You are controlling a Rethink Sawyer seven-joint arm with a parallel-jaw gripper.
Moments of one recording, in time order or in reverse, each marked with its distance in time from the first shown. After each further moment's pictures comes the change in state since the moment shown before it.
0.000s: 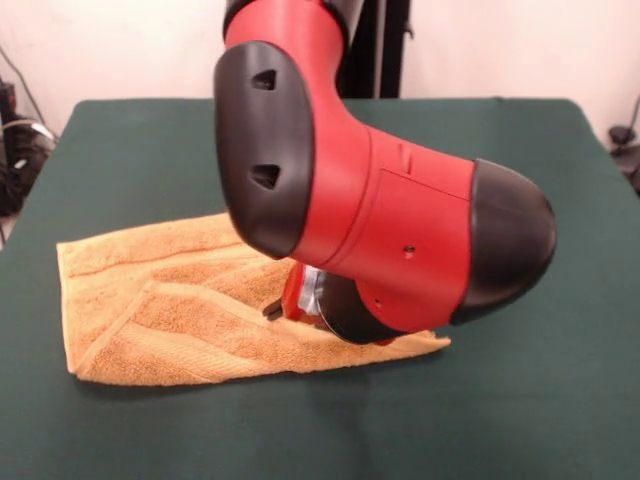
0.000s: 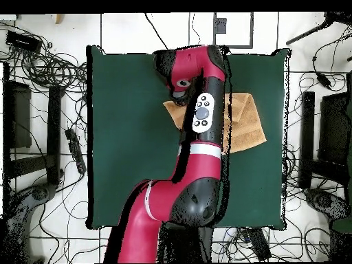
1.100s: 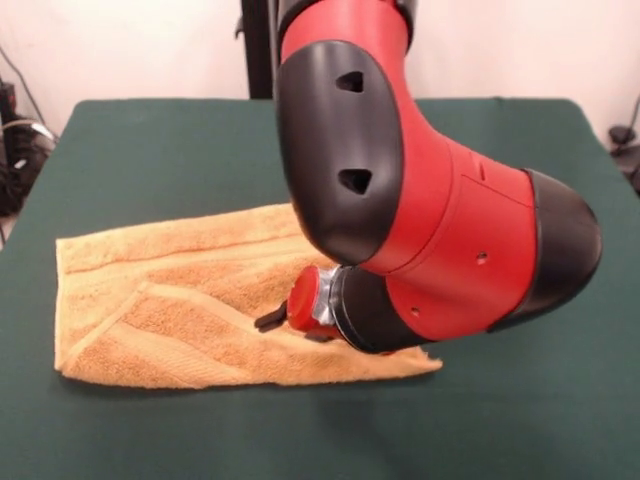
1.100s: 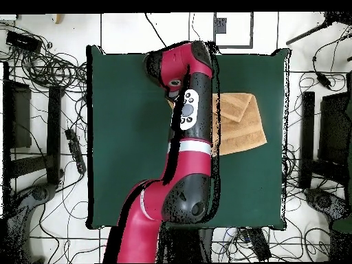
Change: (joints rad) arm 0.005 0.024 -0.121 -0.054 -0.025 -0.039 0.000
